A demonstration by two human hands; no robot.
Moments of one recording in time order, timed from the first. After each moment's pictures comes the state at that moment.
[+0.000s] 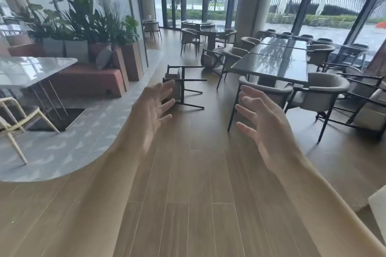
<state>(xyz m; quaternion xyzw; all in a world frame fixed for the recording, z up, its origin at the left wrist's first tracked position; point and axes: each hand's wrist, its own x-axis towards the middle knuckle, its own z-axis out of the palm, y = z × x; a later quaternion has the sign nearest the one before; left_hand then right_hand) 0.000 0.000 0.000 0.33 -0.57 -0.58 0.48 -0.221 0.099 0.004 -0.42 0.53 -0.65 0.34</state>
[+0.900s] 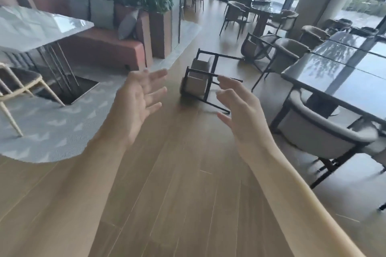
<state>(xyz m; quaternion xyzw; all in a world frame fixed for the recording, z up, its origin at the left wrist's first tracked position) -0.117 -0.472 -0.040 0.42 -0.46 -0.56 0.55 -0.321 -0.440 -0.022 -0.49 0.52 -0.54 0.44</state>
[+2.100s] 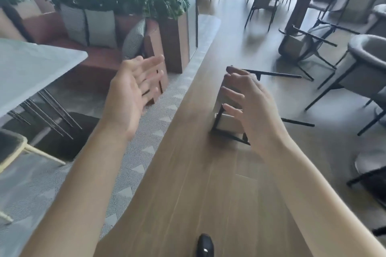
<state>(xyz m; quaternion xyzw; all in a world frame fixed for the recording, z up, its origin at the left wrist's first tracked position) 0.017 -1.270 -0.039 0.45 -0.46 -0.51 0.57 -0.199 -1.246 -0.045 -0.42 0.49 -0.55 0.52</state>
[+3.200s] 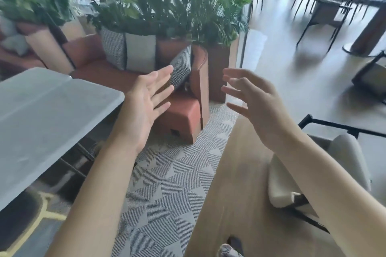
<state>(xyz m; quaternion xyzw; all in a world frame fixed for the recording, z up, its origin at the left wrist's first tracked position) 0.298 -1.766 -0.037 0.48 -0.46 -0.49 0.57 0.080 -1.789 -0.039 -0.54 0.43 -0.50 0.52</state>
